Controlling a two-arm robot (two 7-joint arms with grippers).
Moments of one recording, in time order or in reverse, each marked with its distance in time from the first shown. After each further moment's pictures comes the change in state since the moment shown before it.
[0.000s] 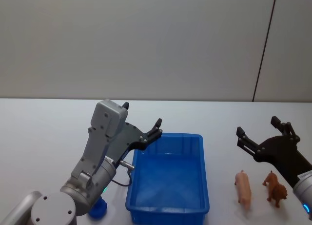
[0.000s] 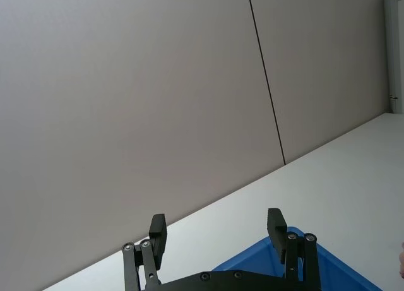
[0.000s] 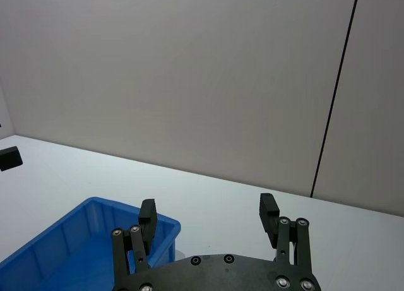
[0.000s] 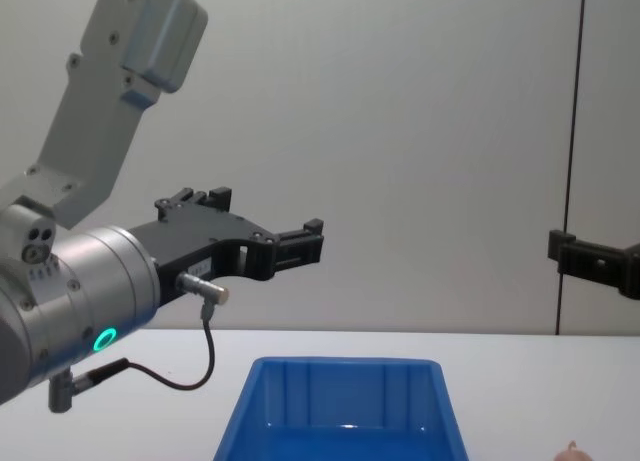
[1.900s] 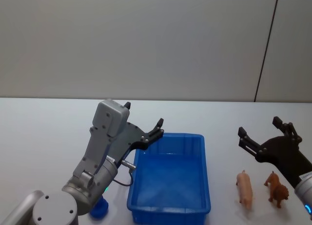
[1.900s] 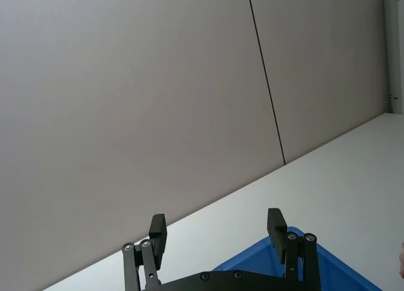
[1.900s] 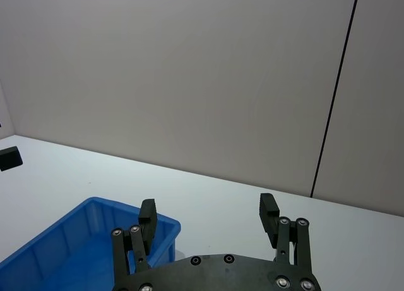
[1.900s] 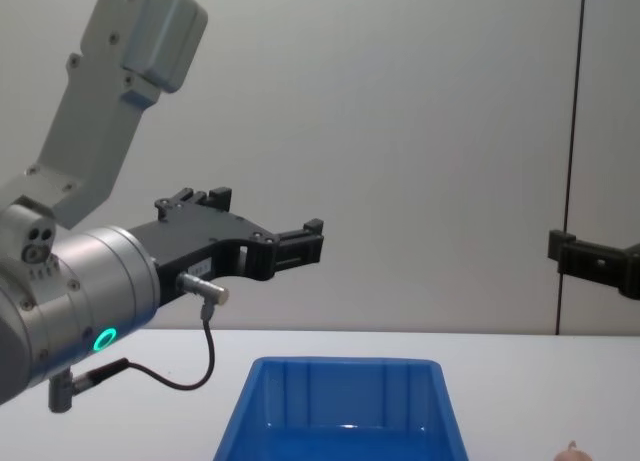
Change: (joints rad) left arm 0.000 0.000 0.000 0.000 0.000 0.000 0.000; right arm 0.000 0.000 0.000 0.000 0.000 0.000 0.000
